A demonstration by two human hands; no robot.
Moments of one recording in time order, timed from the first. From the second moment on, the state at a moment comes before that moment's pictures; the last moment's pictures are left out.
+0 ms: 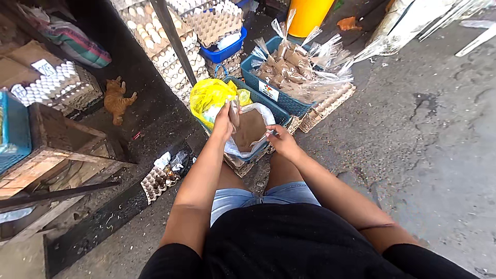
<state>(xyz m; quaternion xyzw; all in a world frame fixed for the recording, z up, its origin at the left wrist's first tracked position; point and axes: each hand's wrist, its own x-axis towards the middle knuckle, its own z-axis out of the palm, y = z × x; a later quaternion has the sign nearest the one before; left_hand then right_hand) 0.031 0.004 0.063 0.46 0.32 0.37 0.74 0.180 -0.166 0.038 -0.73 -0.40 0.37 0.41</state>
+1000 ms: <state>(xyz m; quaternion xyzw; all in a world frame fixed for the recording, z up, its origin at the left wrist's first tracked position) 0.031 0.004 0.202 0.83 0.35 0.35 0.25 0.183 -0.231 0.050 -0.73 -0.43 0.33 0.42</state>
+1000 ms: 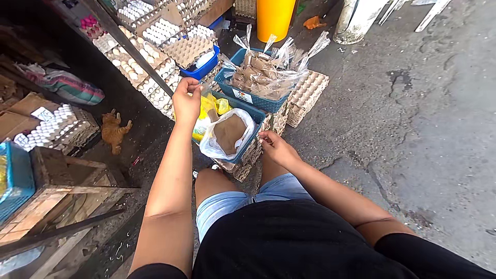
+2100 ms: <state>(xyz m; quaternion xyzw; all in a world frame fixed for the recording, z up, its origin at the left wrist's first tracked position) 0.085 -0.047 0.203 0.87 0.28 0.25 0.33 0.182 -0.191 0.077 -0.62 -0.43 0.41 0.51</state>
